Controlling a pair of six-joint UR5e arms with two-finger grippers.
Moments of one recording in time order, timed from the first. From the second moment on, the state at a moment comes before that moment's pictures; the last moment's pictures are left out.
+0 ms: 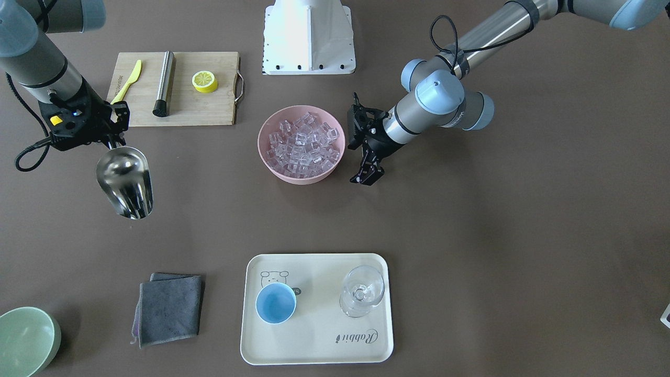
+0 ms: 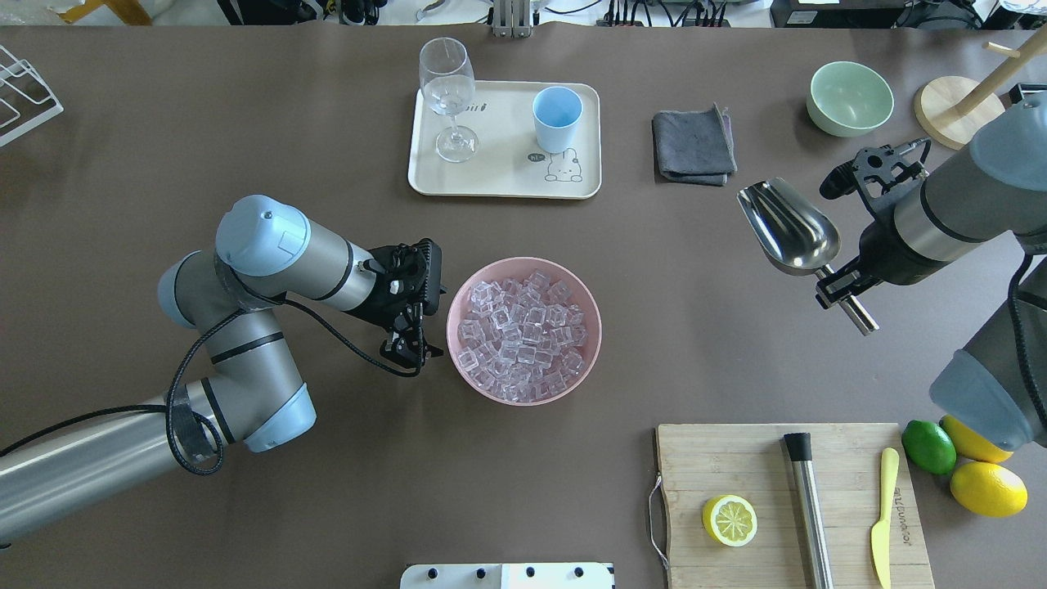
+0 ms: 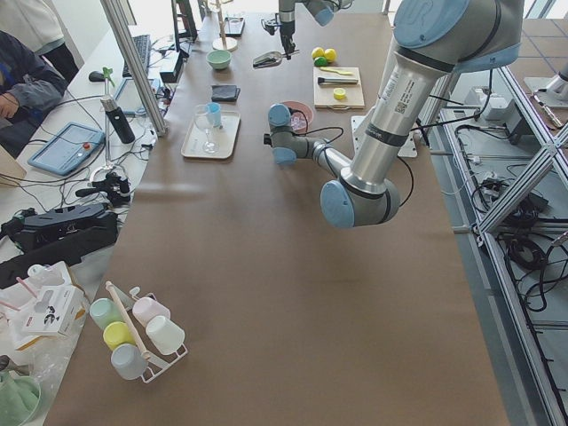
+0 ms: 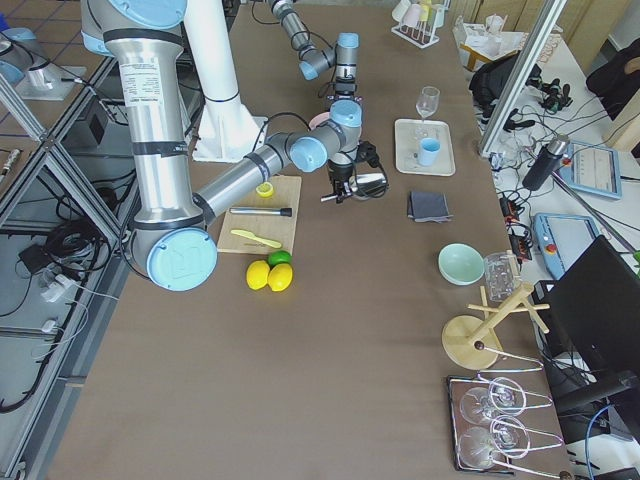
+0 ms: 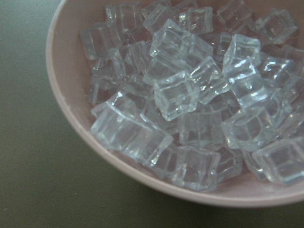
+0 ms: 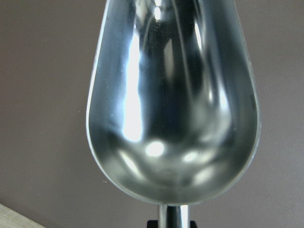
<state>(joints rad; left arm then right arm) -0.57 -2.12 -1.42 -2.41 -2.10 0.20 0.86 -1.46 2.03 -1.56 2.14 0.44</state>
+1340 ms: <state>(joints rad) -0.57 -2.12 -1.43 -2.41 -2.11 0.19 0.73 -1.17 2.29 -2.26 1.89 -0.53</state>
